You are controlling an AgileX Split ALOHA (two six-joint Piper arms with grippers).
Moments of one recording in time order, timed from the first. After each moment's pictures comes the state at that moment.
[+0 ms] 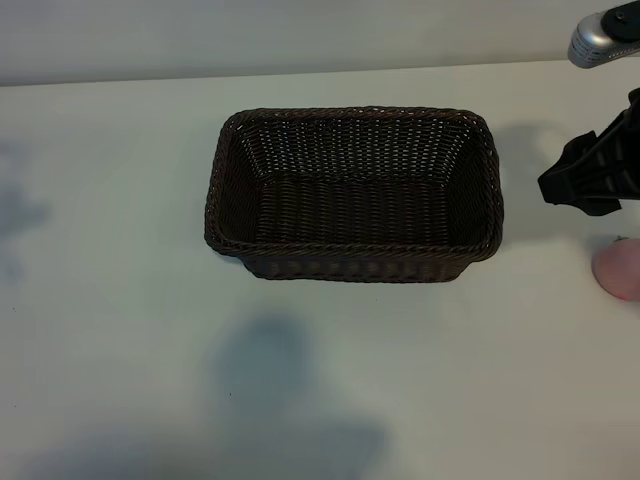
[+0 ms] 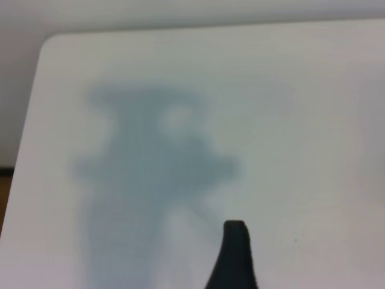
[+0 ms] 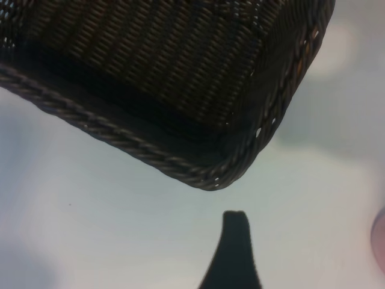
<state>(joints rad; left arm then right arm) 0.06 0.93 -1.10 0.08 0.89 0.02 0.14 1.25 -1.00 0.23 0.83 -0.20</state>
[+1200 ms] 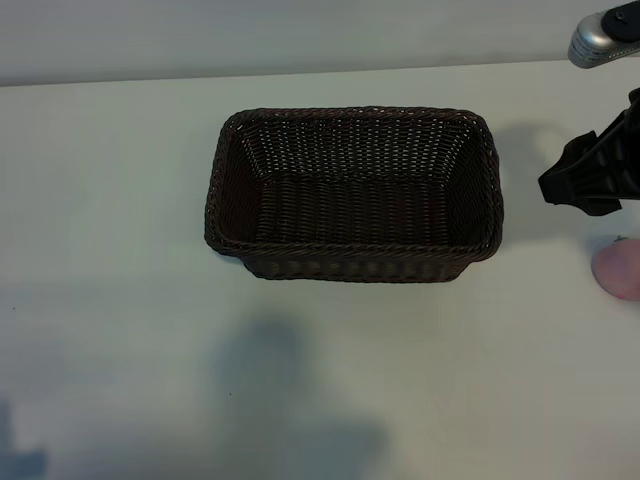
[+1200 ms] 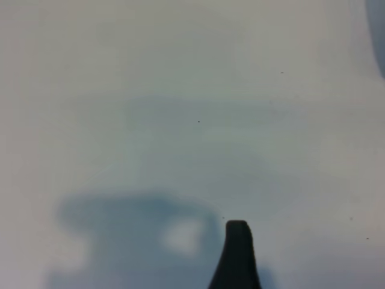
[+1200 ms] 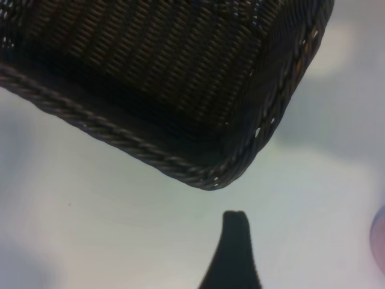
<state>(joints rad) 0.06 -0.01 -0.51 0.04 1.11 -0.03 0.14 1.25 -1.00 0.23 0.83 -0.20</state>
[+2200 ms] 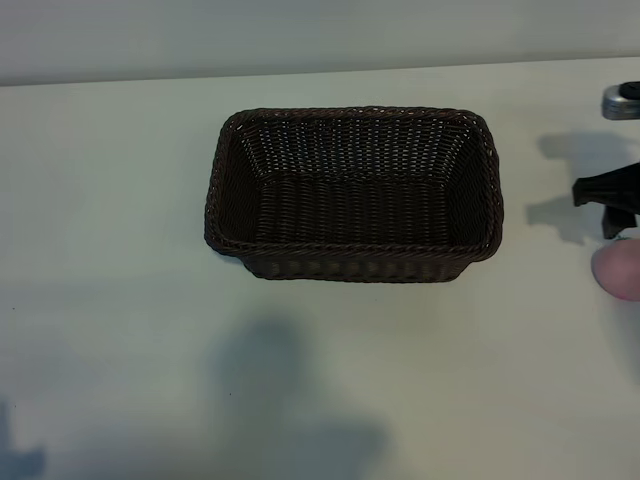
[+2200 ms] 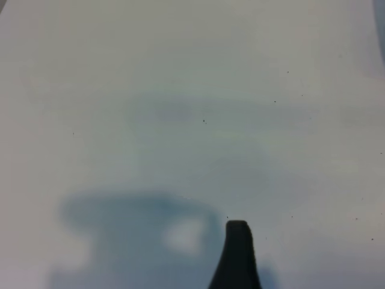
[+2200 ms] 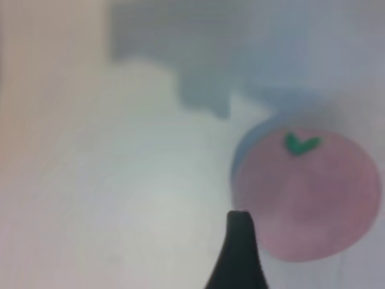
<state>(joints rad) 0.06 -0.01 -0.50 0.04 1.11 -0.03 -0.06 1.68 -1.00 -0.06 0.75 0.20</state>
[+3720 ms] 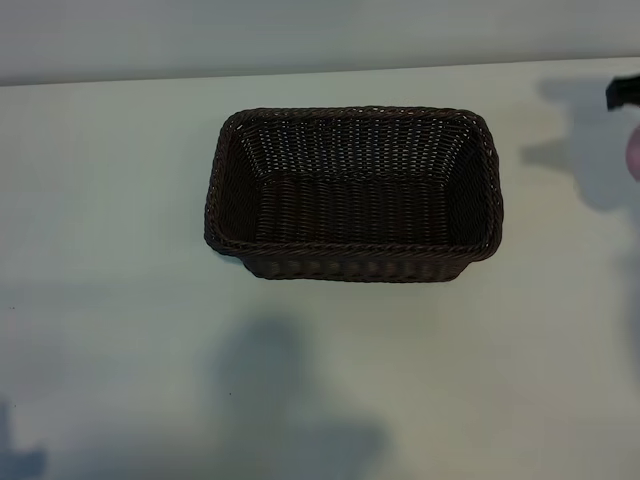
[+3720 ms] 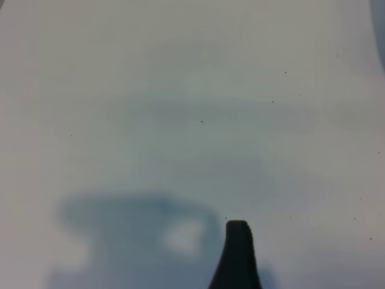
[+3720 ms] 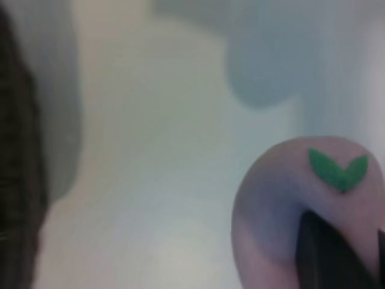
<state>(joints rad) 0.05 -0.01 -0.50 0.04 1.10 -0.03 -0.08 1.59 -1.29 0.02 1.00 0.10</state>
